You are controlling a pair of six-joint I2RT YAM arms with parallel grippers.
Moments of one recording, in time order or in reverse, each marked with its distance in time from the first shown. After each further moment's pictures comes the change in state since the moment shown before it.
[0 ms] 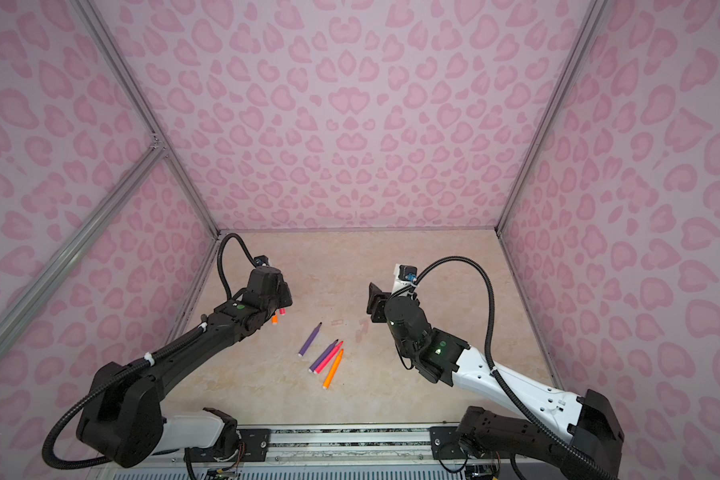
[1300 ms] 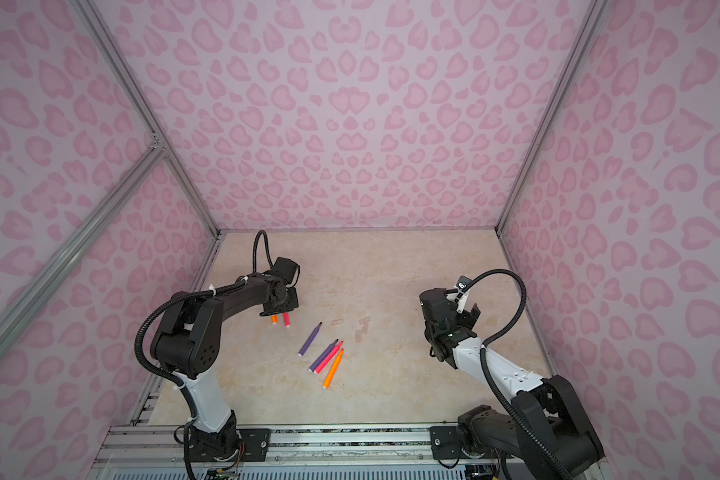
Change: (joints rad) left arm 0.097 0.483 0.281 -0.274 0.111 -0.029; right arm -0.470 0.161 -0.234 0.091 0.264 0.005
